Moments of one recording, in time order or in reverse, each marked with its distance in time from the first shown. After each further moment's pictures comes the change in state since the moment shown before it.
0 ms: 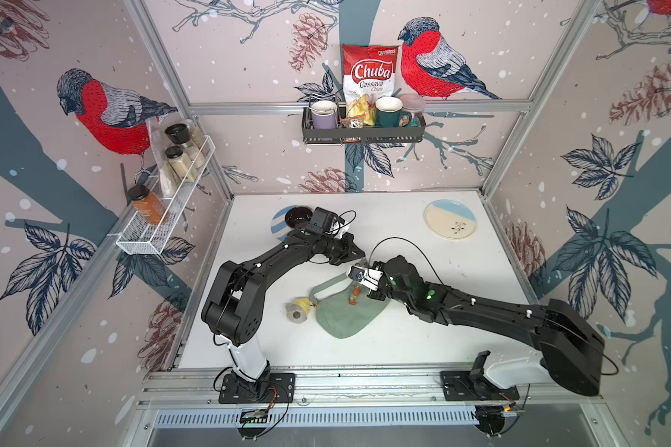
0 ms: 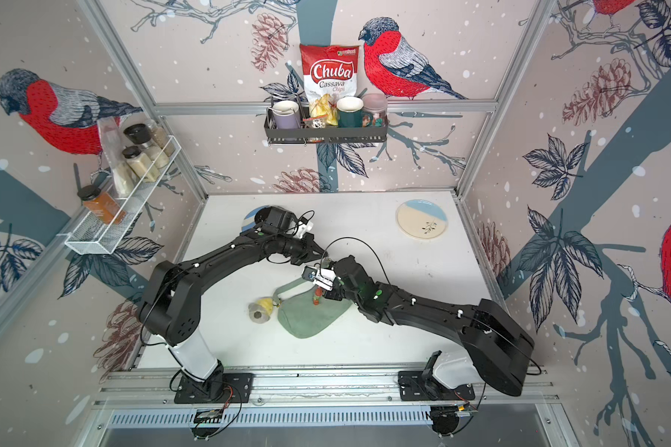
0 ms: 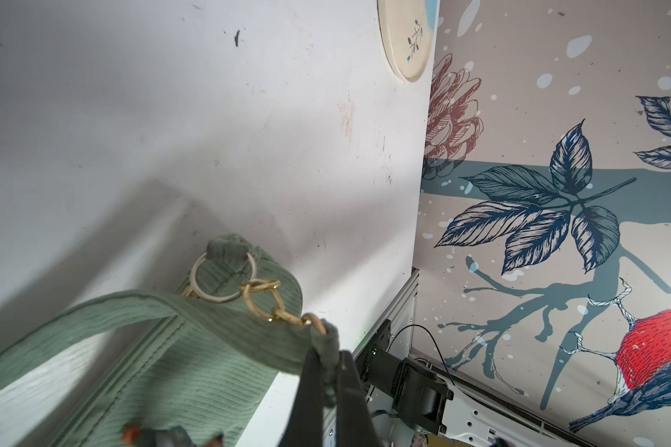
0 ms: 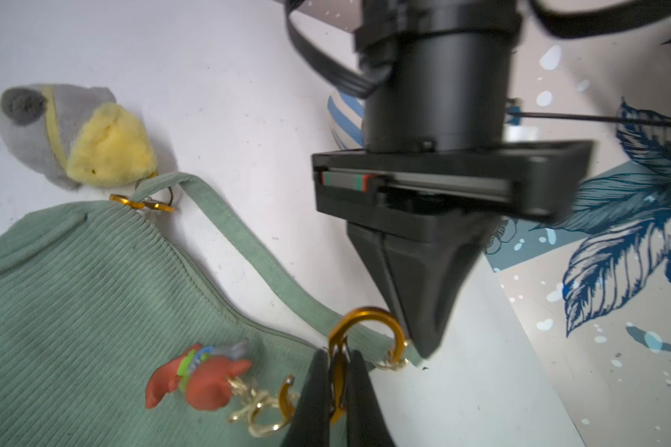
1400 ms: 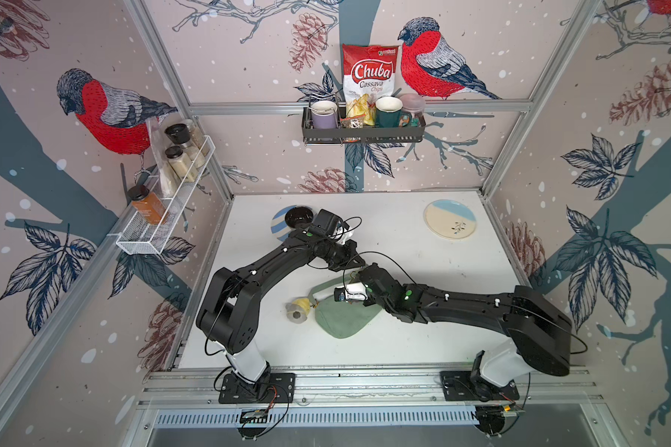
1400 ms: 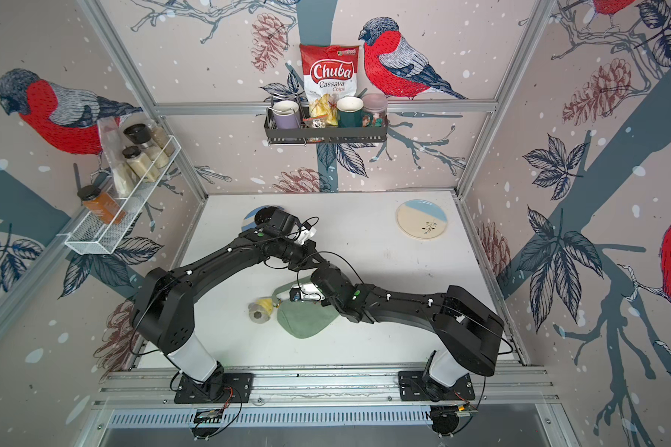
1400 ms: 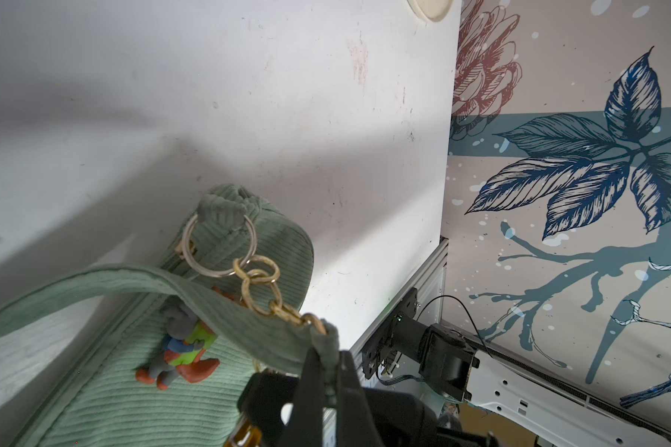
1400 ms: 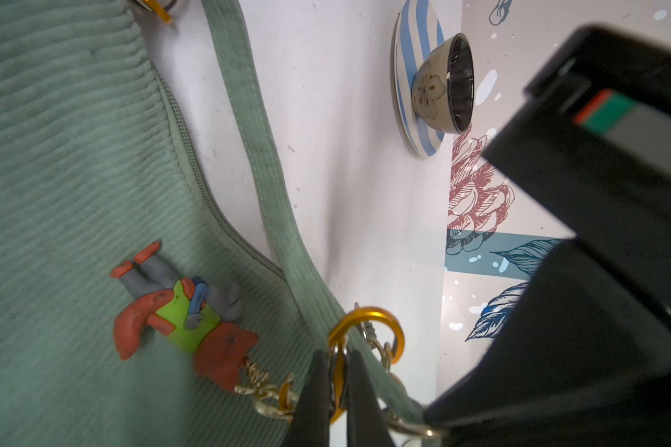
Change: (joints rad) left arm -0.055 -0.049 0.019 -0.180 -0.043 0.095; right arm 0.108 0.241 0.136 -0.150 0.286 -0.436
